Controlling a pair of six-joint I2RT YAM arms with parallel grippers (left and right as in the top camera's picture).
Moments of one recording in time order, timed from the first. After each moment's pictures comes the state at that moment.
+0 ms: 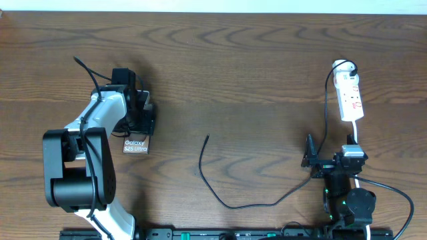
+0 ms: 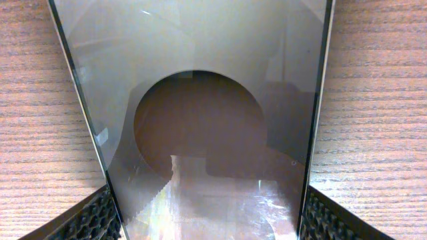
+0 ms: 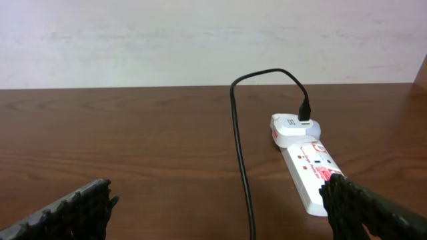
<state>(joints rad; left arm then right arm) 0.03 1.86 1.11 -0.76 0.01 0.14 0.00 0.01 0.01 -0.07 -0.03 0.03</state>
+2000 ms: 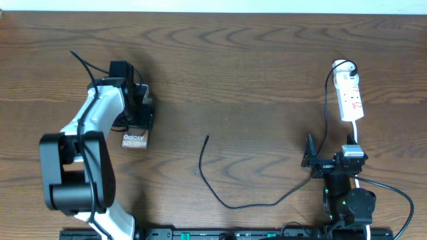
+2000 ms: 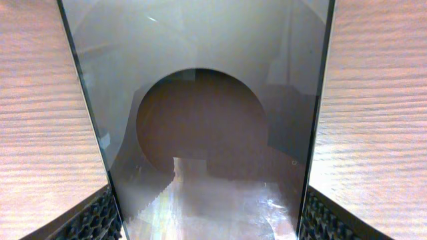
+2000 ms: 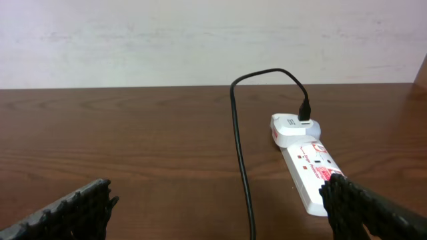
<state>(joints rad) 0.03 1.83 1.19 -0.85 0.01 0.14 0.00 0.01 0.01 -0.07 -0.03 0.03</state>
